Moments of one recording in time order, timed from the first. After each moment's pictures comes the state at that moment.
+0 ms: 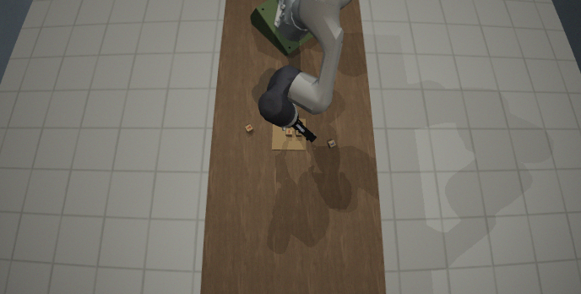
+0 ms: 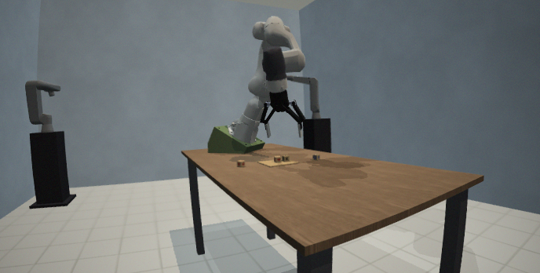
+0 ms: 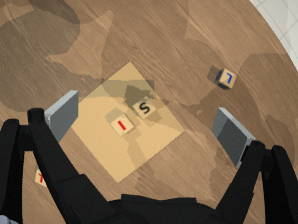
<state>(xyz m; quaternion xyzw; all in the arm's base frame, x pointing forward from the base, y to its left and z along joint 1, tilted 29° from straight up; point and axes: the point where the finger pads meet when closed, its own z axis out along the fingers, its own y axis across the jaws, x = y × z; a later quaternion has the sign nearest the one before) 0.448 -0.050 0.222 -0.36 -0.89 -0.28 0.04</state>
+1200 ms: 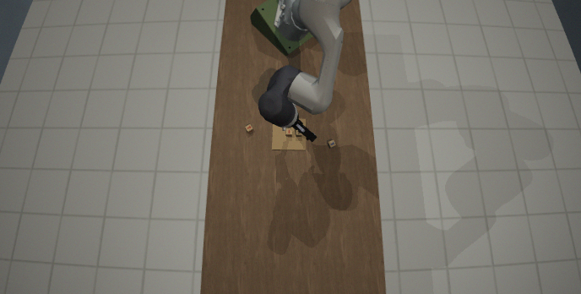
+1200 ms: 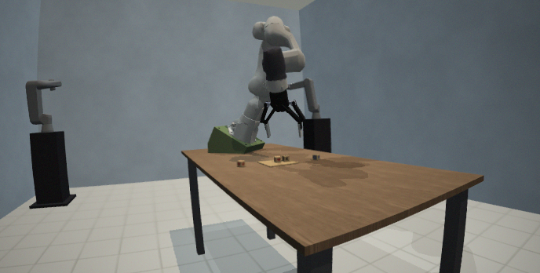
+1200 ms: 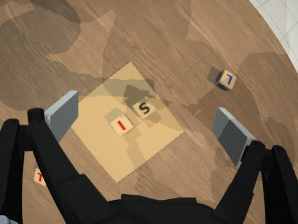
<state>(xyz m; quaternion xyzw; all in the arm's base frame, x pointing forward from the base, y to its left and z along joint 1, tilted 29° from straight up) 0.448 -0.050 0.222 -0.35 -0.89 -0.28 0.04</state>
